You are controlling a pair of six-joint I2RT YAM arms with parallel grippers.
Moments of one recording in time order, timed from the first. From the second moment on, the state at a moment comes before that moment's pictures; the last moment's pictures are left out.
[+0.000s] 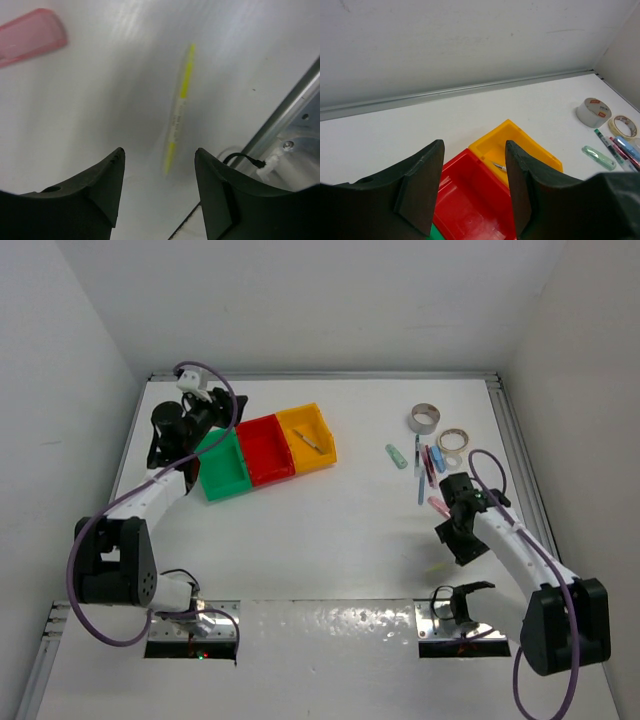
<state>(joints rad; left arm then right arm) -0.01 1.40 0.84 0.59 0.40 -0.20 0.18 1.11 0.63 -1.00 0.36 1.25</state>
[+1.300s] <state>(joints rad) -0.01 1.35 0.81 0.63 0.34 -0.20 0.03 1.04 0.35 -0.68 0.34 1.14</state>
